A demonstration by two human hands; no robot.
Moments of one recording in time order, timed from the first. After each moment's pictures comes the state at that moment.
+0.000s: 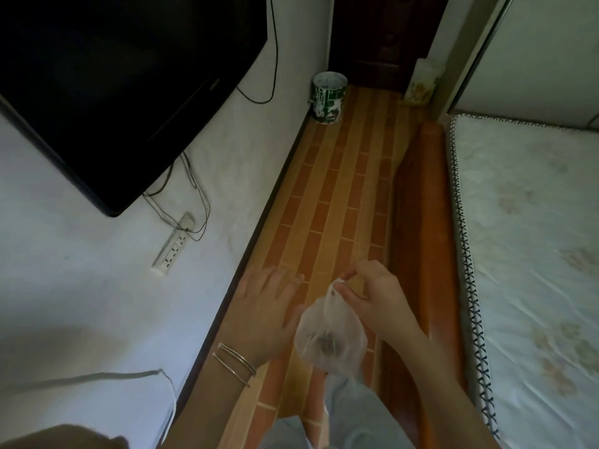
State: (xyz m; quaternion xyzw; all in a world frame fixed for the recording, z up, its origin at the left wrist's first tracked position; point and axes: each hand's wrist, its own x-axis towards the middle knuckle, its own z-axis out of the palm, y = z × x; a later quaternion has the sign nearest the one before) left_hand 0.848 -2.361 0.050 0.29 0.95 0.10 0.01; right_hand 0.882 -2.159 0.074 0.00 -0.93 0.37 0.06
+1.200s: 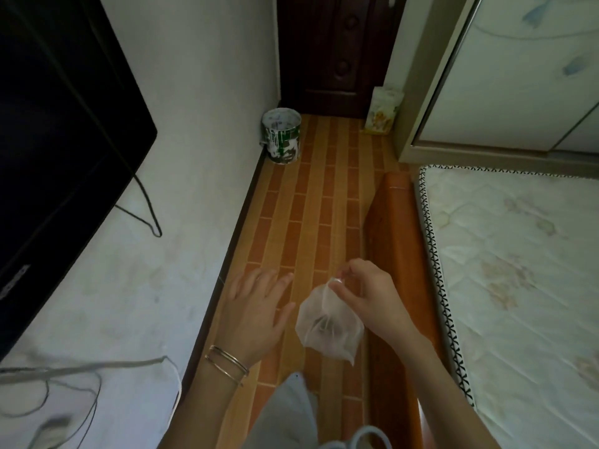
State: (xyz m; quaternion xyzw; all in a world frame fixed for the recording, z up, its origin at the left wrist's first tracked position) left_hand 0.433 -2.102 0.050 0.33 0.94 0.11 -0.01; right_hand 0.490 -1.896 0.070 -0.08 -0.91 0.39 0.07
